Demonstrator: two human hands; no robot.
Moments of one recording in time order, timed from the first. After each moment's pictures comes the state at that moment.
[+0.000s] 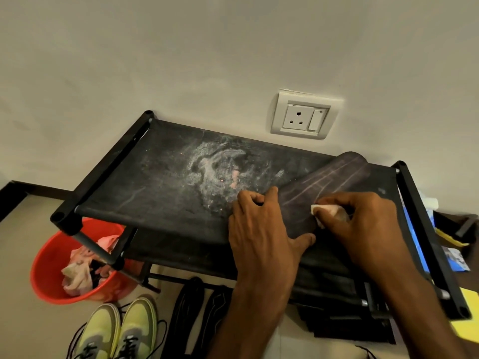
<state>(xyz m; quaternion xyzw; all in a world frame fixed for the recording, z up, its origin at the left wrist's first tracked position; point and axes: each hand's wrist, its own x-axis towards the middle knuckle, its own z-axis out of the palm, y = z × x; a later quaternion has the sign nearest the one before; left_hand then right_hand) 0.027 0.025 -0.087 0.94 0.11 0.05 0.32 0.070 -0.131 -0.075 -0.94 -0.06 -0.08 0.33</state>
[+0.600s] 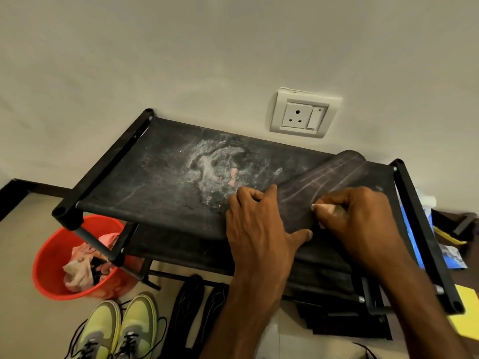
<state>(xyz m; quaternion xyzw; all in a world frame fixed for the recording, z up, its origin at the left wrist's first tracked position) 0.030 0.026 -0.087 0.95 0.12 0.05 0.29 0.077 -0.137 -0.075 -0.95 -0.10 -0.04 0.31</state>
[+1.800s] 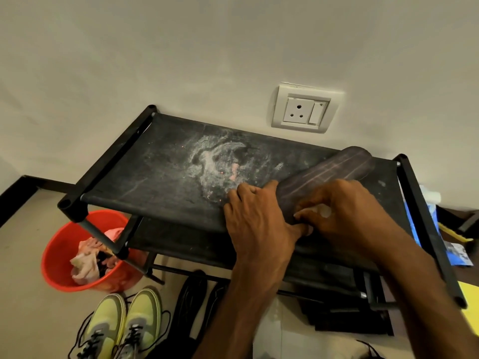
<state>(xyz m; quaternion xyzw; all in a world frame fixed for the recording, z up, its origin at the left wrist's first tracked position) 0.036 0.024 -0.088 0.95 0.13 0.01 0.28 0.085 -0.125 -0.060 -0.95 -0.22 0.06 0.20</state>
